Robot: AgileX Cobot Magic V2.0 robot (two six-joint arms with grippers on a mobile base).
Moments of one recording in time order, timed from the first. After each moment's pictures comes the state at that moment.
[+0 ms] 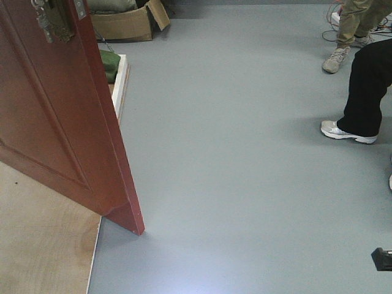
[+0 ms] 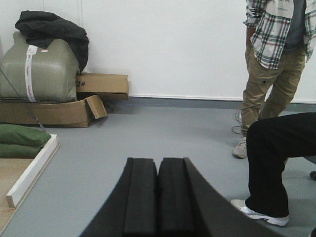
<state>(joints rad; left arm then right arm) 0.17 1.84 -1.99 -1.46 0.54 0.58 0.01 -0.01 0.03 -0.01 0.13 -0.05</state>
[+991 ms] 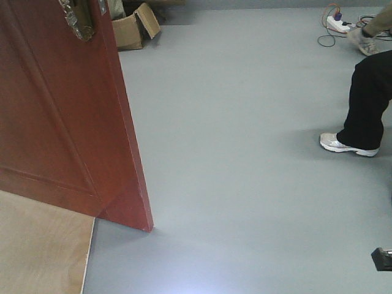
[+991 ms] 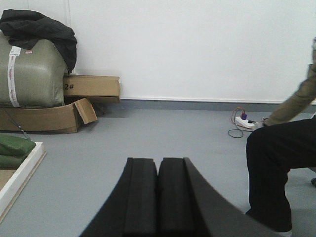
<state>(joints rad) 0.17 1.84 -1.99 -1.46 0.54 0.58 0.01 -0.01 0.03 -0.01 0.13 -0.05</state>
